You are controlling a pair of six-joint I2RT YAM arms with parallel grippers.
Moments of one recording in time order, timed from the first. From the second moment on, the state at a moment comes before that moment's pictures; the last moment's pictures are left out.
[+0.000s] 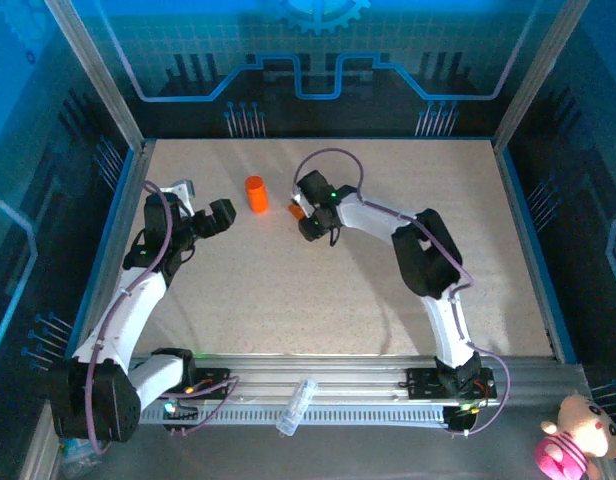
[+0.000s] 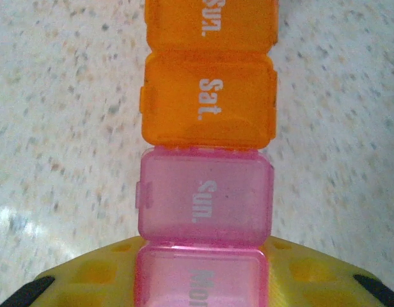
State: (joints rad) left arm 0.00 1.07 0.76 -0.24 0.21 -0.46; right arm 0.64 2.12 1.61 -0.61 0.04 -0.02
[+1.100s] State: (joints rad) left arm -0.24 1.01 0.75 -0.24 0.27 -0.67; right arm 0.70 1.32 0.78 -0.53 0.02 0.31
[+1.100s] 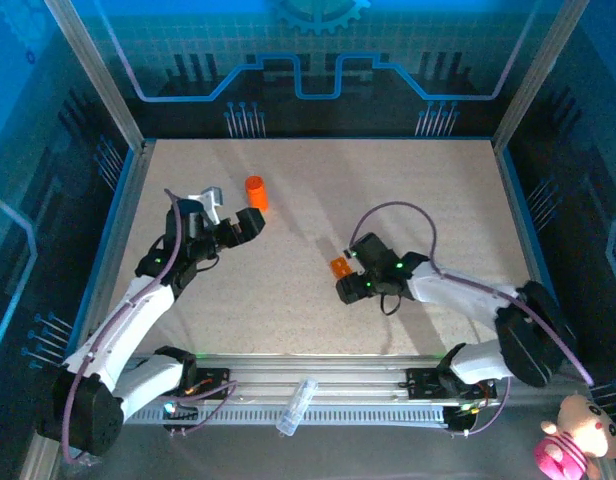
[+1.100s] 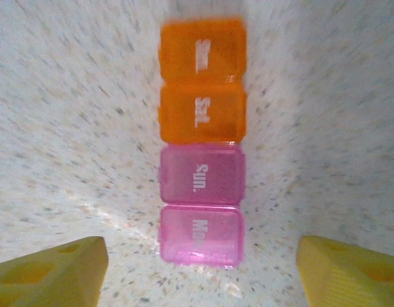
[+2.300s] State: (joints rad) left arm -0.58 1.43 0.76 -0.10 0.15 -0.83; right arm 0.54 1.30 0.70 -0.49 -0.10 0.33
